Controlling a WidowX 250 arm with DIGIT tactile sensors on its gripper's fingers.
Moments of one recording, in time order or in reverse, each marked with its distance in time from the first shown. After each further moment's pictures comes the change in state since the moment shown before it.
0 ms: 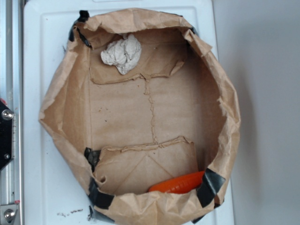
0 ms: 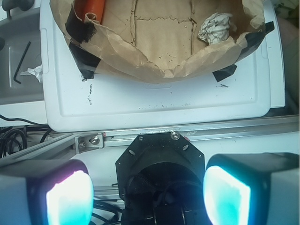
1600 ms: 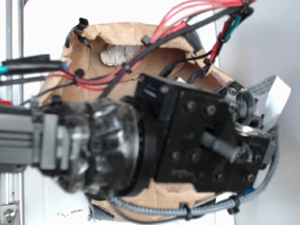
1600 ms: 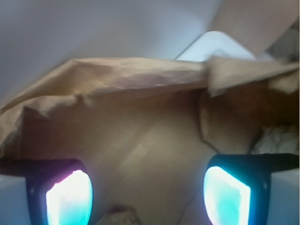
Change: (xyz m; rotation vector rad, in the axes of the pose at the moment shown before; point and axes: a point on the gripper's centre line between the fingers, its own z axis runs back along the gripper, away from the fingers) arm 0.224 0.045 -0.145 0.251 -0.338 0.824
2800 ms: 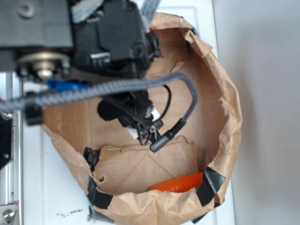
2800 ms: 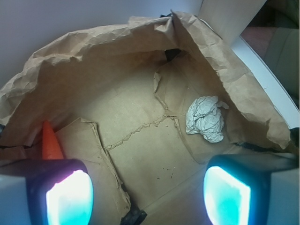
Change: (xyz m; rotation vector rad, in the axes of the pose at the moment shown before) arm -0.019 0.074 0.091 -0.221 0.127 -0.266
